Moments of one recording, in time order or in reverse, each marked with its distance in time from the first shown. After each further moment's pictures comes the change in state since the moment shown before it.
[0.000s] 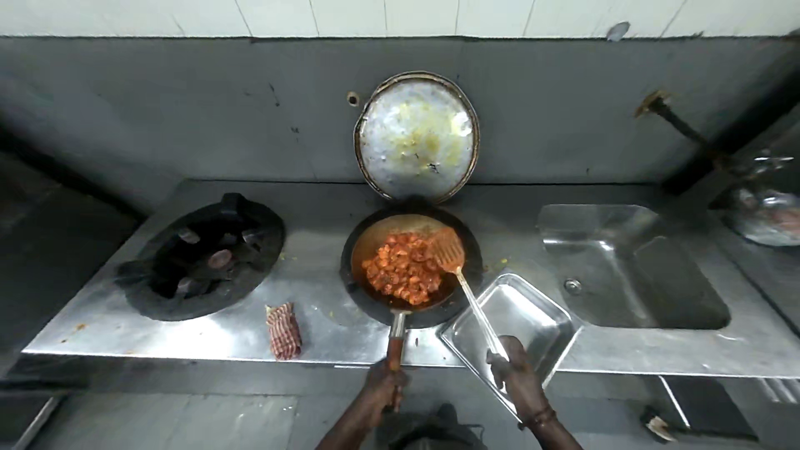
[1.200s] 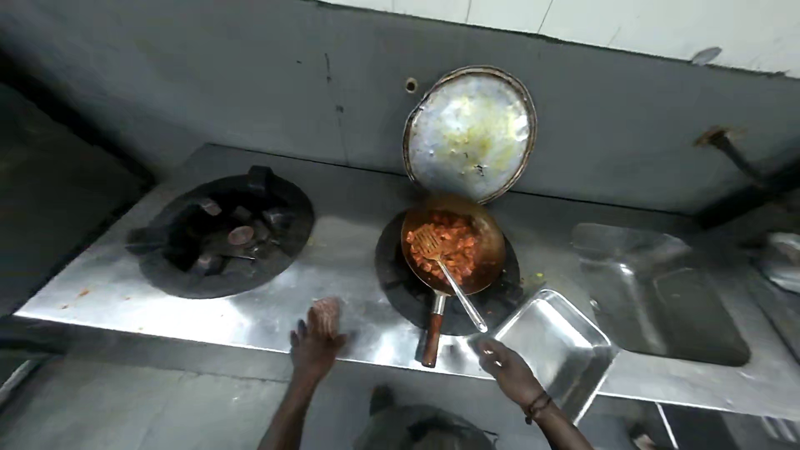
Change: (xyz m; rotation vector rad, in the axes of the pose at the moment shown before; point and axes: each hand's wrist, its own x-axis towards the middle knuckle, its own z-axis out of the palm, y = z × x) left_hand 0.038 0.023 -0.237 0.576 0.609 0.354; right_hand 0.040 -0.035 0.115 -0.582 -0.279 0.120
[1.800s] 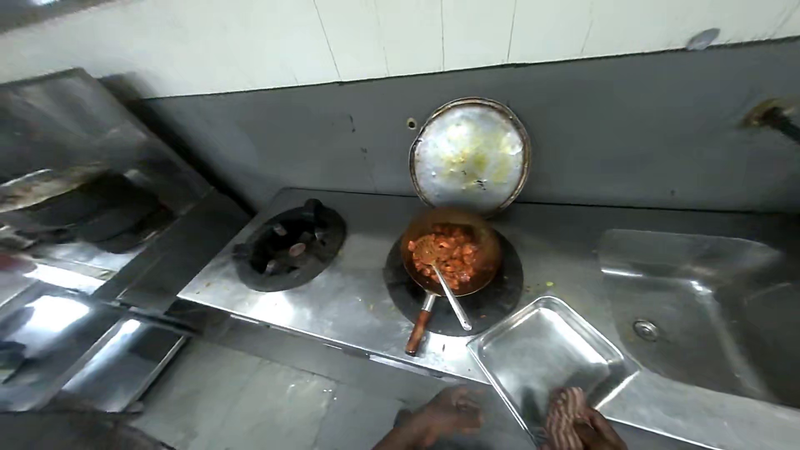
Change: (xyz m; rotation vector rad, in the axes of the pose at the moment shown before) left_hand -0.207 0.162 0.199 -0.542 -0.951 -0.012; right_hand -0.117 0.175 -0.104 0.692 0.359 0.057
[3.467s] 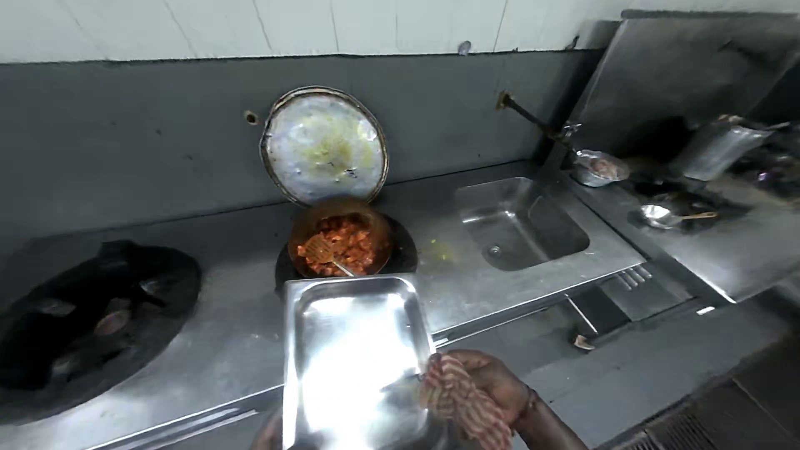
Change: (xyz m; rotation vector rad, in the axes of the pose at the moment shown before) left_hand -0.176 -0.011 -0.077 -0.012 0.655 0.383; right_hand -0.106 -0.038 0.058 0.514 -0.818 -0.130
